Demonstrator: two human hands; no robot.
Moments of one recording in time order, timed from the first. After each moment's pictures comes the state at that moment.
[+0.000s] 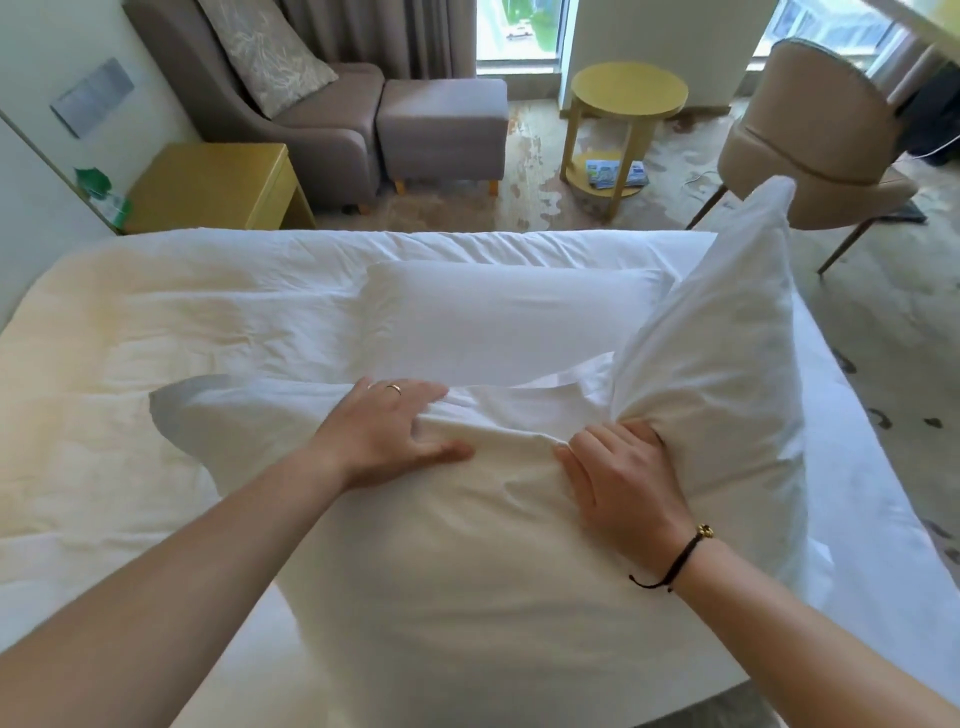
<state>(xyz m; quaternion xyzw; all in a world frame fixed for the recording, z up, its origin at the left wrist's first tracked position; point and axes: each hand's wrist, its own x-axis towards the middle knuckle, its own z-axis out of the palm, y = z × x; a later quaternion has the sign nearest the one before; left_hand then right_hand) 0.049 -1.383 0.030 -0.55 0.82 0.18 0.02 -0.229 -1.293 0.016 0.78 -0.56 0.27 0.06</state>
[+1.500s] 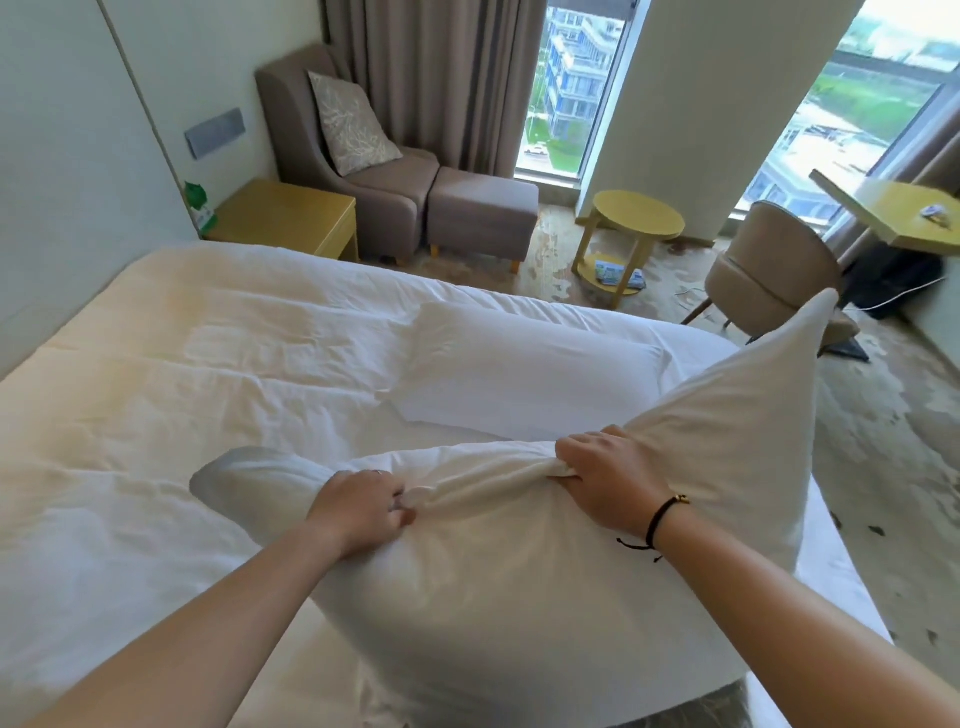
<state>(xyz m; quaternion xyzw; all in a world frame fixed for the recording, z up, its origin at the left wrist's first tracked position) 0.180 -1.222 0.010 -0.62 0.76 0.17 0.00 -0.134 -1.235 0.087 0.86 -0.52 0.04 0.02</state>
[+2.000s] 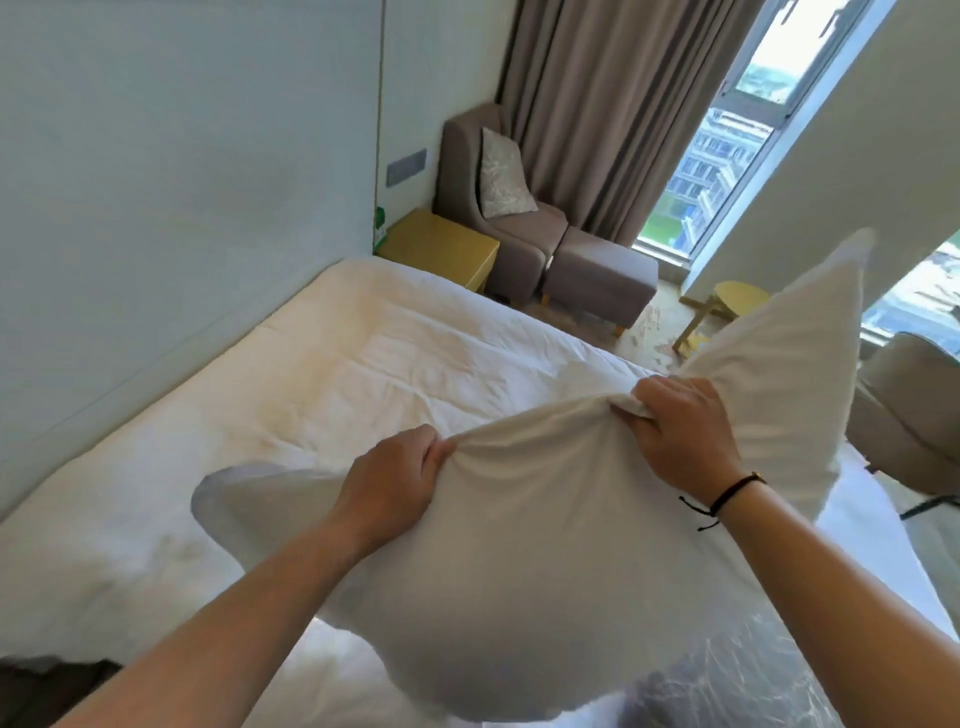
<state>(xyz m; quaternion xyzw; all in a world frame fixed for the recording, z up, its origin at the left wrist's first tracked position) 0.467 -1.158 0.099 -0.67 0.63 0.19 -0.34 0.171 -1.273 0.191 0.85 -0.47 0.20 0.11</state>
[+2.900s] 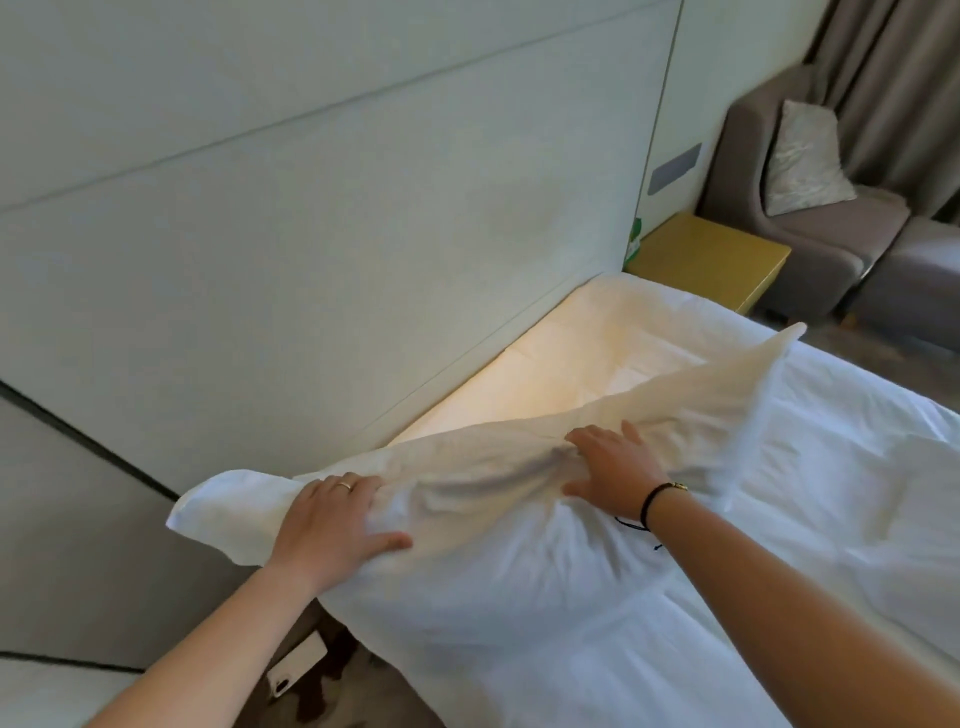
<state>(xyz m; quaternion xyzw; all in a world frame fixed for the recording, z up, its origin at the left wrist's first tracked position) 0.769 -1.064 0.051 -0.88 0.47 0.06 0.03 0.534 -1.358 0.025 0.95 -0.29 -0.04 -0.11</state>
